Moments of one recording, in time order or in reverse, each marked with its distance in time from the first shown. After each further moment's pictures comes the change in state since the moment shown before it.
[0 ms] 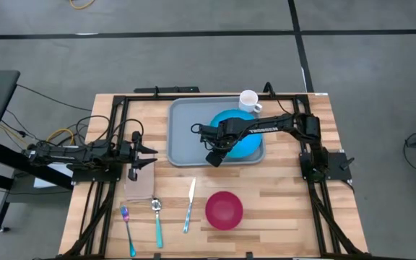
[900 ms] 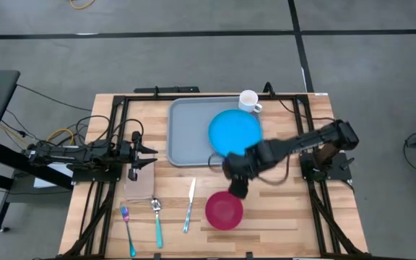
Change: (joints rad) left arm 0.000 0.000 0.000 0.000 0.000 0.000; right arm 0.398 -0.321 -0.008 -0.226 0.005 0.251
